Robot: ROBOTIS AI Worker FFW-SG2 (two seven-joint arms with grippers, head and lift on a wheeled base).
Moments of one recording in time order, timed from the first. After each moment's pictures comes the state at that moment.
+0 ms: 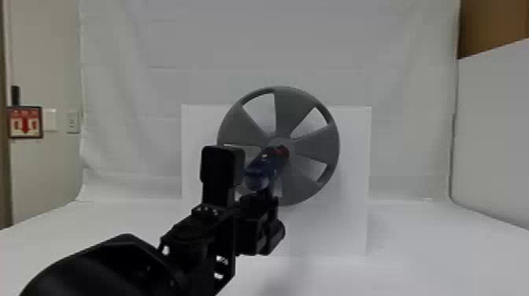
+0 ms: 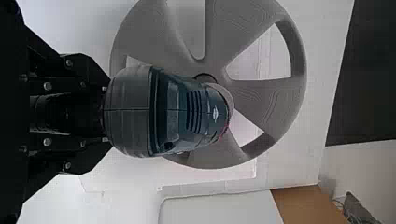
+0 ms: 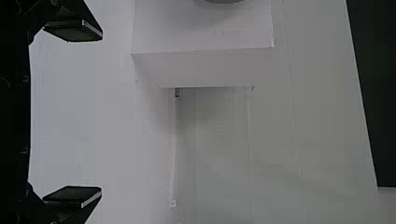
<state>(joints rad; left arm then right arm) -0.65 0.12 -0.38 -2.03 0.38 0.89 0.14 -0.30 -0.48 -0.85 -2.04 -0.14 1.06 1.03</state>
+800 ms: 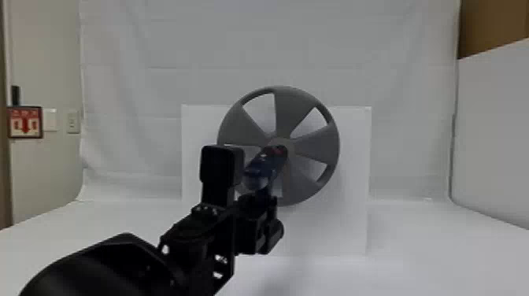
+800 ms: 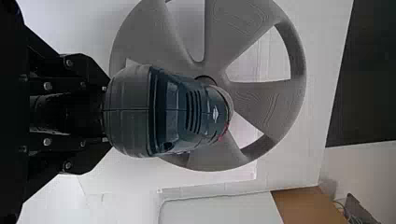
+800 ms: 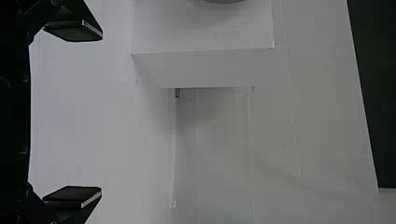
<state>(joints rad) -0.65 0.12 -0.38 -2.03 0.38 0.89 0.14 -0.31 -0.48 -0.85 -2.04 -0.14 1.06 1.03</state>
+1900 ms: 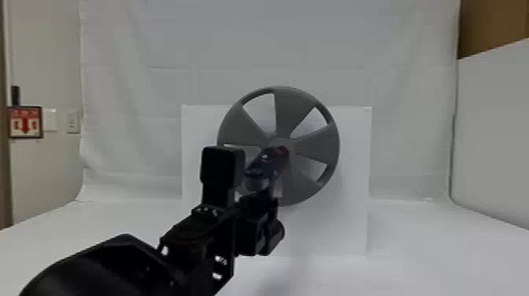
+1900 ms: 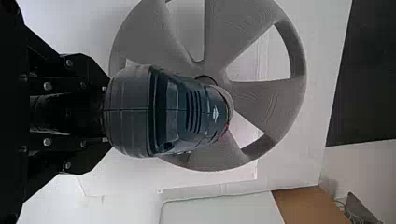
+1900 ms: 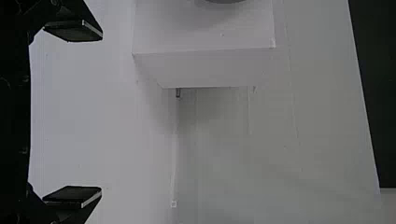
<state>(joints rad) -0.65 0.12 -0.38 -2.03 0.36 0.88 0.11 -0.30 -0.48 -0.85 -2.04 -0.14 1.06 1.03</state>
